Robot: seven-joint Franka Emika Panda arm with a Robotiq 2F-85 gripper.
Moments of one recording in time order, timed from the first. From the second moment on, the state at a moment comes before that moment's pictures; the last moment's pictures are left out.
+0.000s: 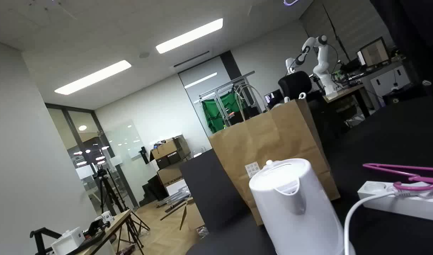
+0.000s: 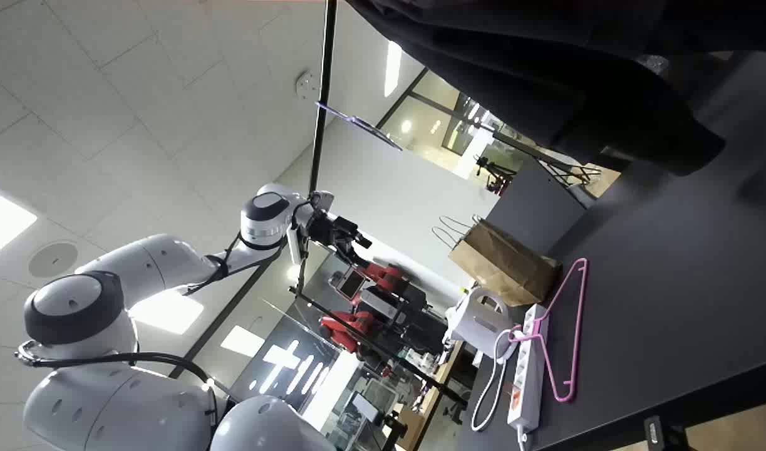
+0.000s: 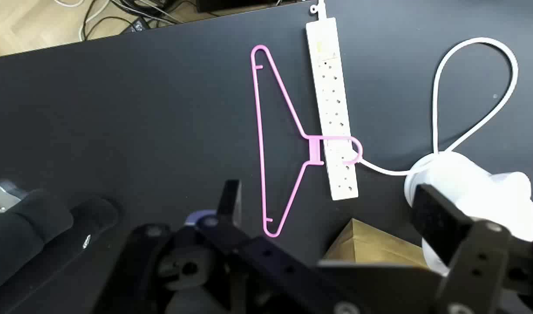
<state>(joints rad) -0.01 -0.29 0.17 -2.02 -0.02 1.65 0.28</state>
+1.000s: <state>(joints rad) -0.01 -0.29 0.17 -2.02 -0.02 1.66 0.26</state>
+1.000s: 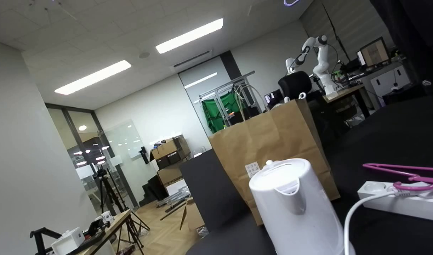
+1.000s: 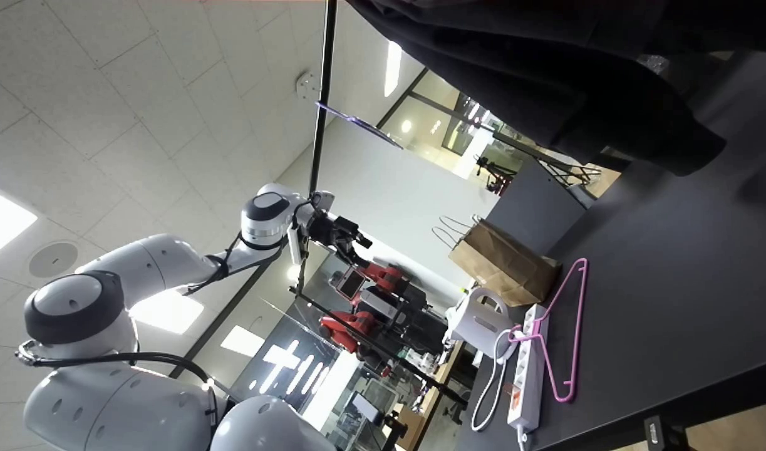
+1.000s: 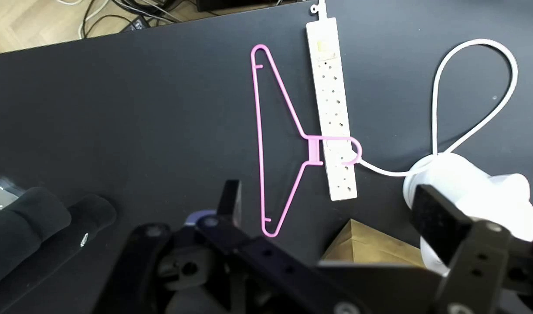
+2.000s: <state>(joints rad) 0.00 -0.21 -0.04 -2.41 0.02 1.85 -0.37</state>
